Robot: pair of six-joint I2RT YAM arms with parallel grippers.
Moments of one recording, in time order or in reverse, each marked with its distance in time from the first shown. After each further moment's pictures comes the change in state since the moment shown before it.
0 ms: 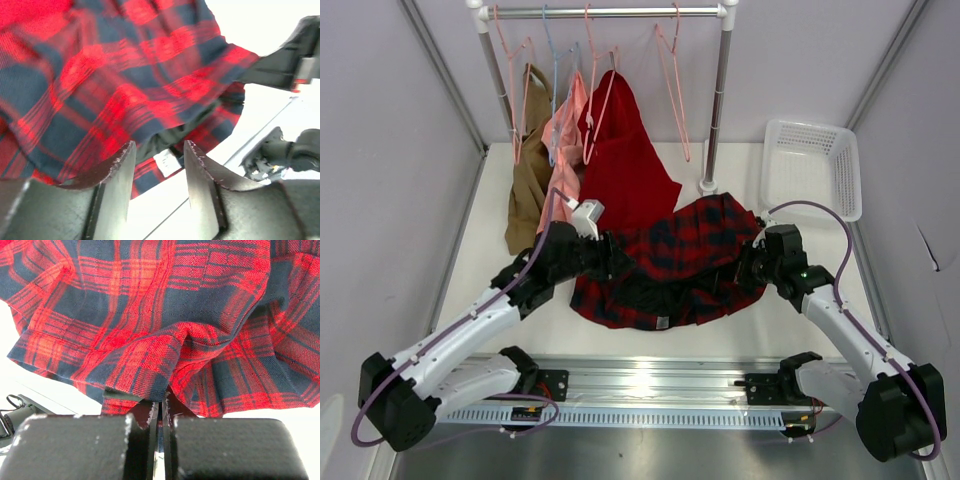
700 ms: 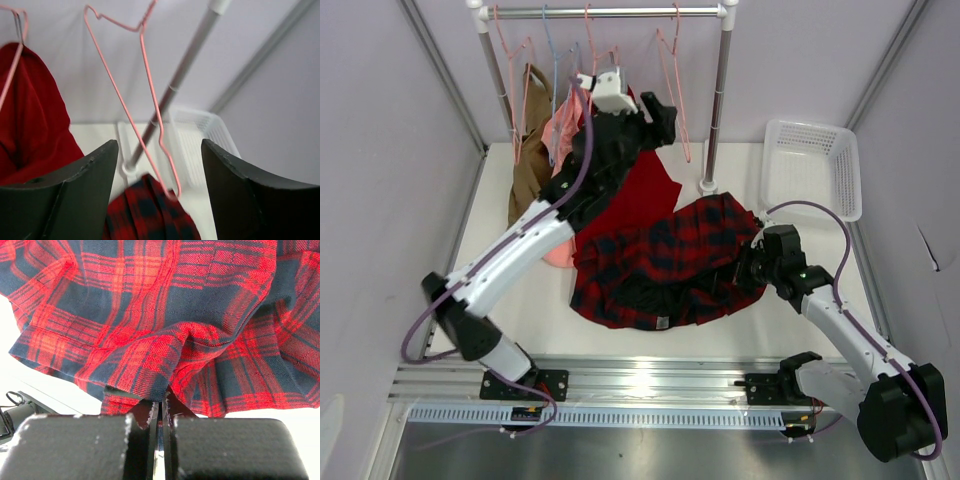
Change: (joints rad) left arm -0.130 0.528 0.940 0.142 -0.571 0.150; right arm 0.020 -0.002 0.000 0.000 0.001 0.000
